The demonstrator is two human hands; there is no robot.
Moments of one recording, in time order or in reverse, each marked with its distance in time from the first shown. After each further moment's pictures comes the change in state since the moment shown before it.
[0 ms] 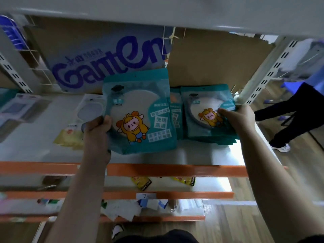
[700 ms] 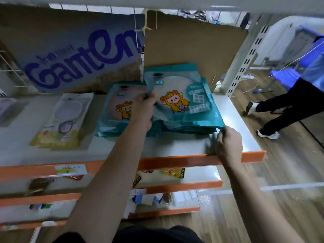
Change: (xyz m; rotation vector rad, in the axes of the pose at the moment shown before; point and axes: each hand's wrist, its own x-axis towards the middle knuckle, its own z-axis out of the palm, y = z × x) left_hand -0.015 -0.027 0.160 0.162 -0.297 -0.187; right_hand -0.064 0.101 0.001 -0.213 0.193 -0.263
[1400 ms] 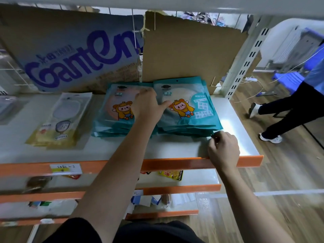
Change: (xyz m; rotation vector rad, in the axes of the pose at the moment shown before) left_hand 0.018 -0.007 0.018 1.274 0.201 0.473; right_hand -0.010 -0.001 0.004 -0.045 -0.009 -0.037
